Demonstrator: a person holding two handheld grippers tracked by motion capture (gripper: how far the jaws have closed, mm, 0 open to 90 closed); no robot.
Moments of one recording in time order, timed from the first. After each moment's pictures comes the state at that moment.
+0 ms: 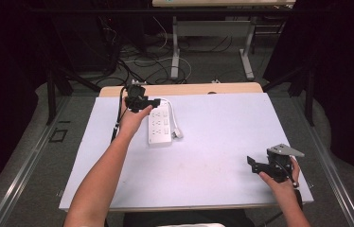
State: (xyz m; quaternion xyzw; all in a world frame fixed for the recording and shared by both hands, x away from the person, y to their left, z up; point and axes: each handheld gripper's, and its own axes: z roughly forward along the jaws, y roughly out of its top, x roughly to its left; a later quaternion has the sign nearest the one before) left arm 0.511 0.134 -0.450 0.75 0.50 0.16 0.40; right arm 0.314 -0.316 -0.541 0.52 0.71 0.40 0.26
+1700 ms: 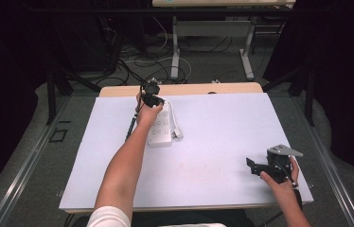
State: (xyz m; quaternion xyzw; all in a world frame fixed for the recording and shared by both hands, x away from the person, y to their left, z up) left arm 0.577 0.094 -0.499 0.77 0.54 0.14 0.32; right arm 0.317 -0.317 -0.548 0.53 0.71 0.39 0.25
